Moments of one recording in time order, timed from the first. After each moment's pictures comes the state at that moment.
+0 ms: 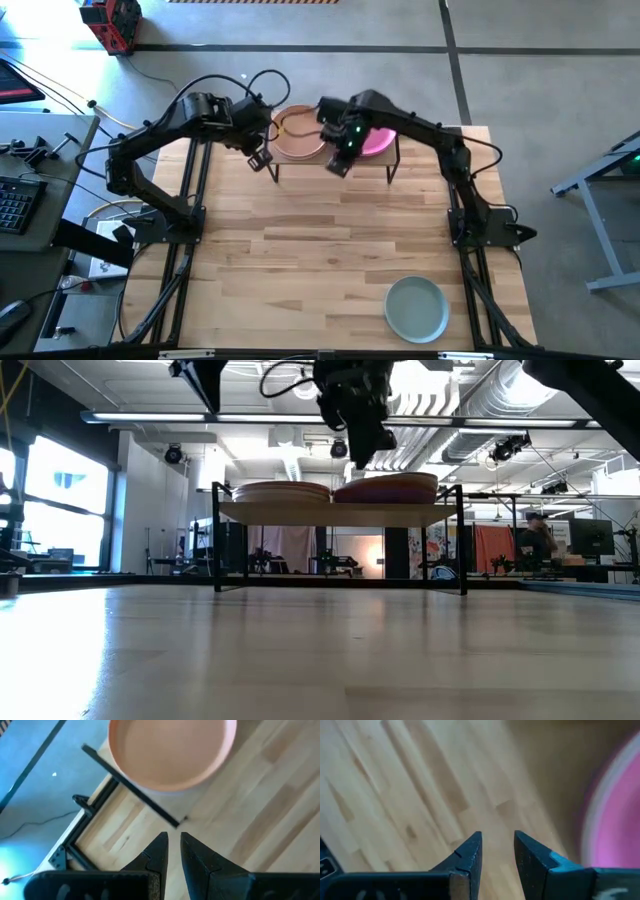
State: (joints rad) left arm 0.32 1.49 1.81 -1.51 -0.34 -0.25; right arm -0.37 2.12 2.32 -1.57 -0.21 0.13
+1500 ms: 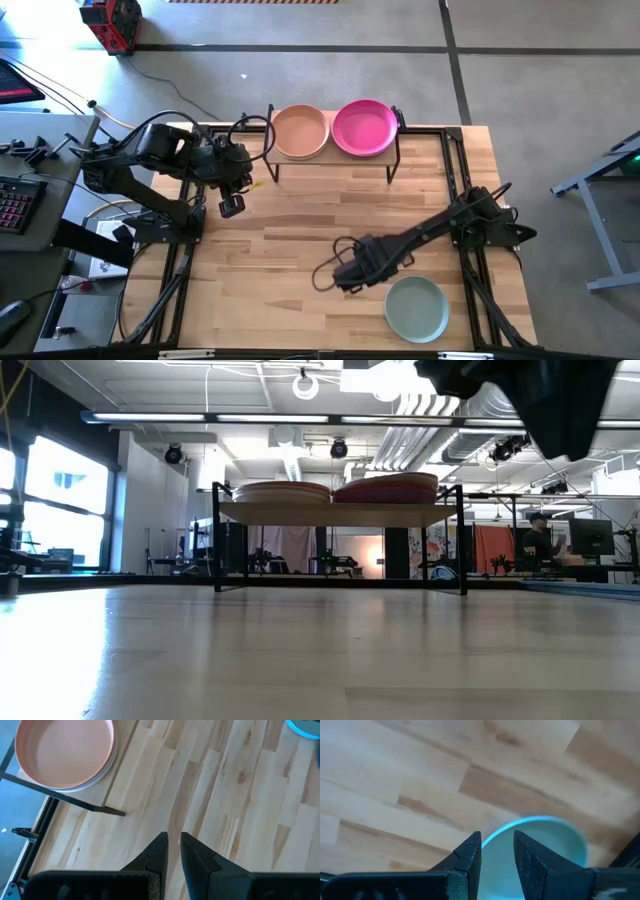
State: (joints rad) left arm -0.11 1.35 1.81 -1.56 -0.30 -0.36; right arm 0.44 1.99 1.75 -1.42 -0.09 1.56
